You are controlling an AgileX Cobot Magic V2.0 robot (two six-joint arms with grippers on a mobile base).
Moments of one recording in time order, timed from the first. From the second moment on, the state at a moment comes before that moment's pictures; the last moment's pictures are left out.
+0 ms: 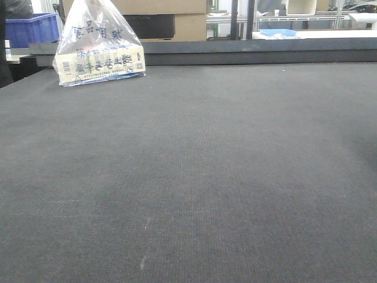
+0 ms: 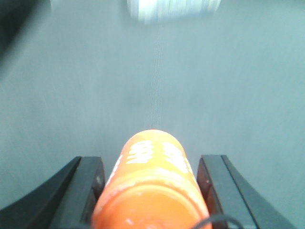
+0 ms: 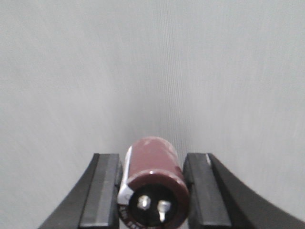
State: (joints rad) left arm 0.07 0.76 -0.55 -0.07 0.25 -0.05; right arm 0.07 0.97 -0.67 -0.01 0.37 0.12
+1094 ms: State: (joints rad) left arm 0.07 0.22 -0.51 -0.07 0.17 -0.05; right arm 0.07 0.42 -0.62 -0.03 0.29 0.12
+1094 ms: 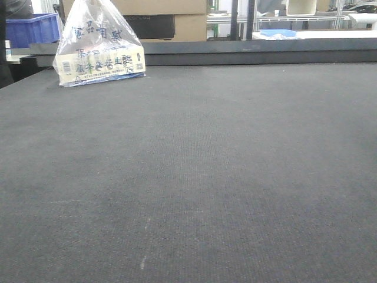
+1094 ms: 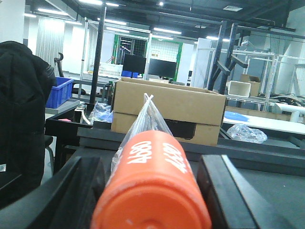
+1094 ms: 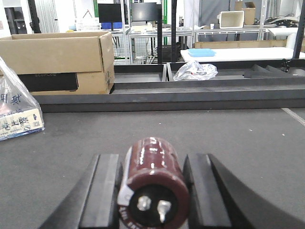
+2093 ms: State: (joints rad) left arm 0.07 0.22 -0.51 -0.07 0.17 -0.05; right arm 0.07 0.42 -0.62 -0.03 0.29 0.12
